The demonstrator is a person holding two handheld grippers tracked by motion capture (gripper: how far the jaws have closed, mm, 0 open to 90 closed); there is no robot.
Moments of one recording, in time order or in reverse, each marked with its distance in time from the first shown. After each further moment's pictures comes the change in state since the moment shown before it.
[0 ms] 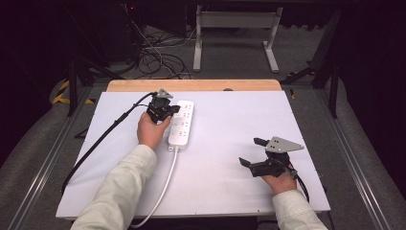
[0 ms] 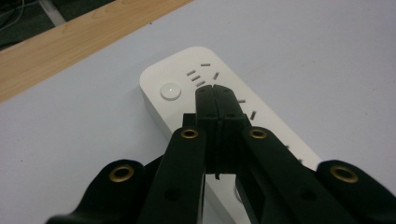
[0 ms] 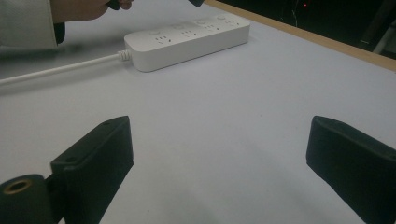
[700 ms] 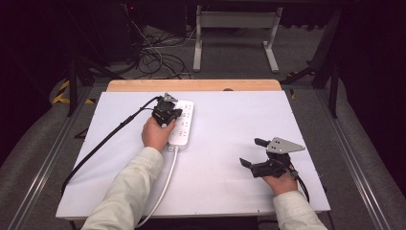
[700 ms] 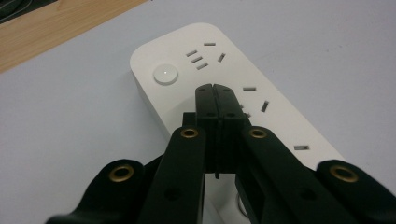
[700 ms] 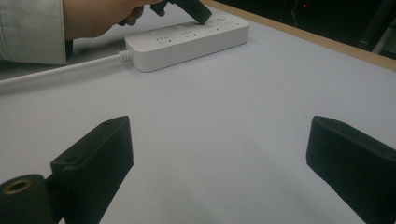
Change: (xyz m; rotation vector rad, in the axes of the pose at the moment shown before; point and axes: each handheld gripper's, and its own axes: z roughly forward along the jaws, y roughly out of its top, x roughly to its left) left arm -0.010 -0.008 0.020 0.041 0.049 -0.012; right arm 0.001 -0.001 -0.003 -0.005 0.001 0.006
